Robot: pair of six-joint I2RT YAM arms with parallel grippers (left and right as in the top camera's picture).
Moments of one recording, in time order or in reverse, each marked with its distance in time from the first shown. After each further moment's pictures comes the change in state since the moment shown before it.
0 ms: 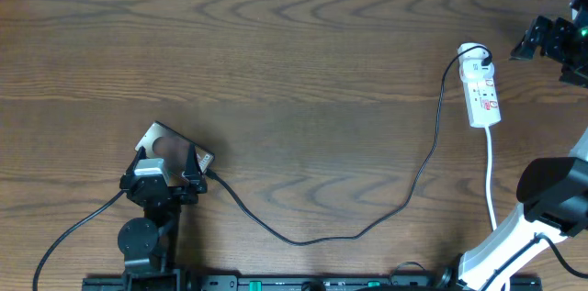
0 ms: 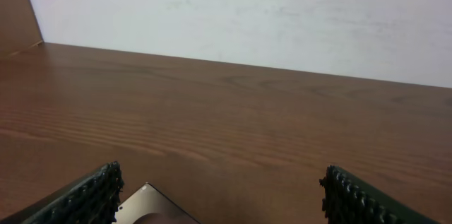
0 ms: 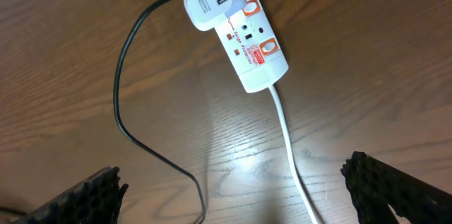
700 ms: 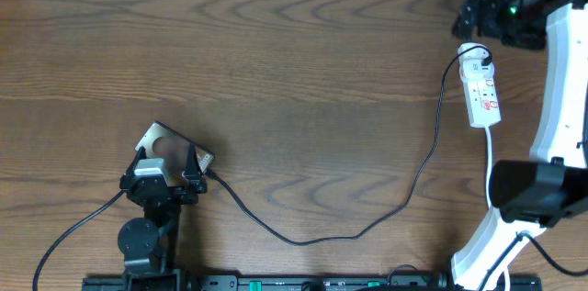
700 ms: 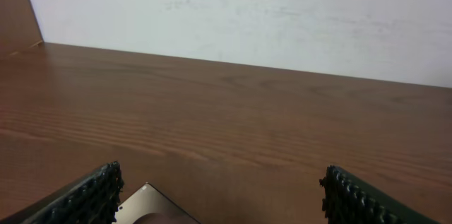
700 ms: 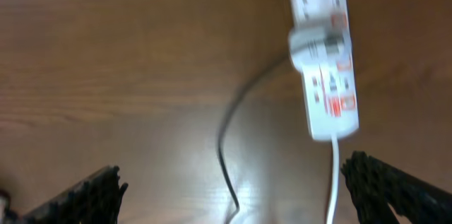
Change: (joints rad) left arm 0.000 0.000 0.000 0.000 0.000 0.000; right arm 0.285 -0.033 -0.017 0.194 0.026 -0.013
